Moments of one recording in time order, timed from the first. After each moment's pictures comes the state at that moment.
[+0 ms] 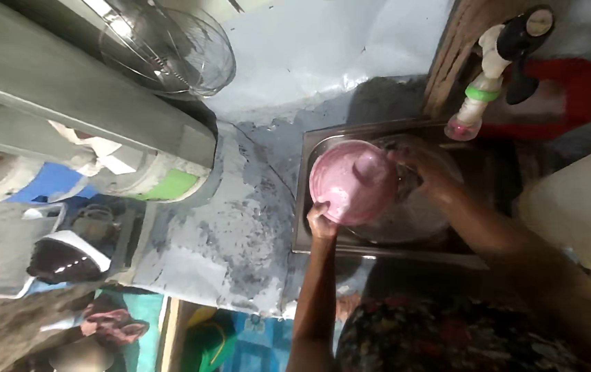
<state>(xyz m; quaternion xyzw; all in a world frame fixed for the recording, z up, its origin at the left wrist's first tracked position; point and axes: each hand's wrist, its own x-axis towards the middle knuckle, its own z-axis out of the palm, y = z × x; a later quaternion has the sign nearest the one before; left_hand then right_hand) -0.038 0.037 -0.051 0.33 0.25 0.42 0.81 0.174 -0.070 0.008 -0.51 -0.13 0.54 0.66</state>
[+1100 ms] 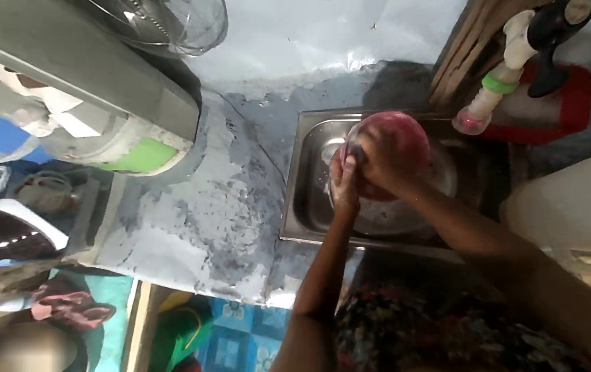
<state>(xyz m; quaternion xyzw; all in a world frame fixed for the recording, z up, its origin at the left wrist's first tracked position) 0.030 0.017 -0.033 0.54 0.31 0.42 0.66 0.139 -0.019 0.002 -0.73 -0.58 0.11 0.35</state>
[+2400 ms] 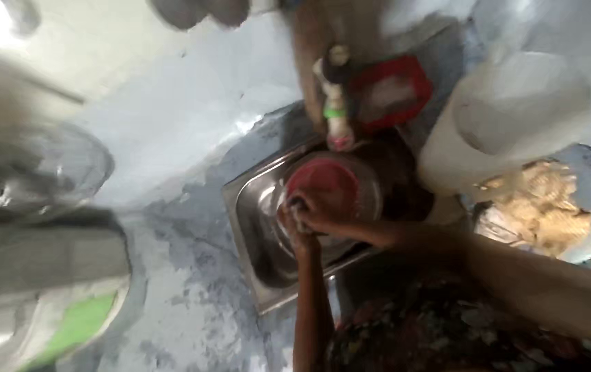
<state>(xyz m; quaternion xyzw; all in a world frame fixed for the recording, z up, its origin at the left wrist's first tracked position) 0.037 -0.012 -0.046 0.61 0.38 0.27 0.64 0.121 -0.065 -0.018 -0.68 -0.33 0.30 0.58</state>
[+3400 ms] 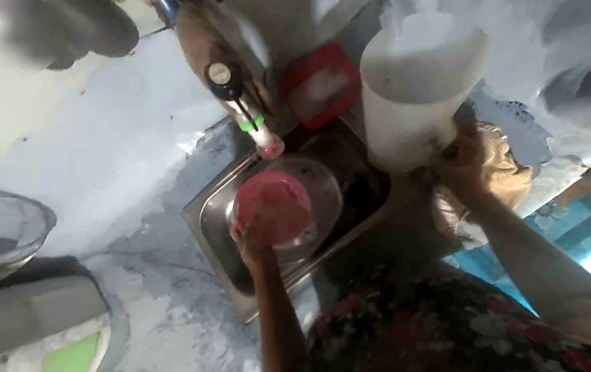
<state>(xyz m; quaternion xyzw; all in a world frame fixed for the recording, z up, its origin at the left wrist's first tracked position) 0.029 0.008 -0.047 0.61 0.38 0.25 0.65 0.177 -0.371 -0.015 -0.91 -0.07 -0.07 0.41</state>
